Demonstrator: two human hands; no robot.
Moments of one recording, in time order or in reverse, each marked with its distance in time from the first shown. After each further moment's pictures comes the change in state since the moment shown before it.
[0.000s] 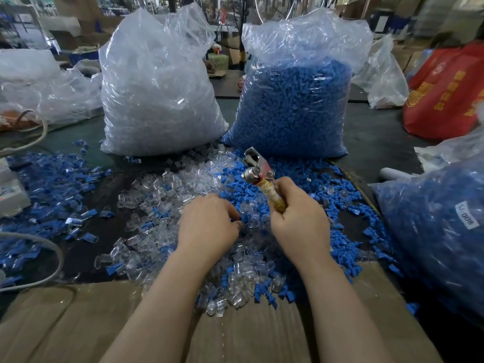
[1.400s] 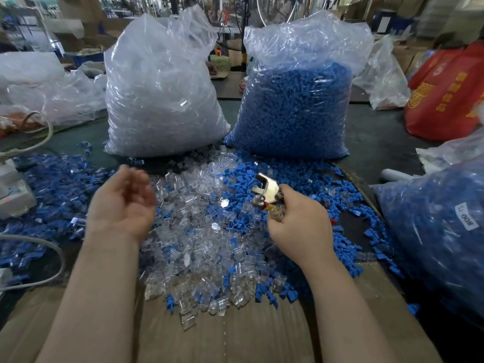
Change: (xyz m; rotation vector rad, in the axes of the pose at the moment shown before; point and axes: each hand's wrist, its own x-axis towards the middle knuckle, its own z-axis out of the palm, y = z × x) left_hand 0.008 -0.099 -0.046 -1.995 0.312 -0.510; right_hand 0.002 0.005 -0.002 -0.095 -0.052 -0.072
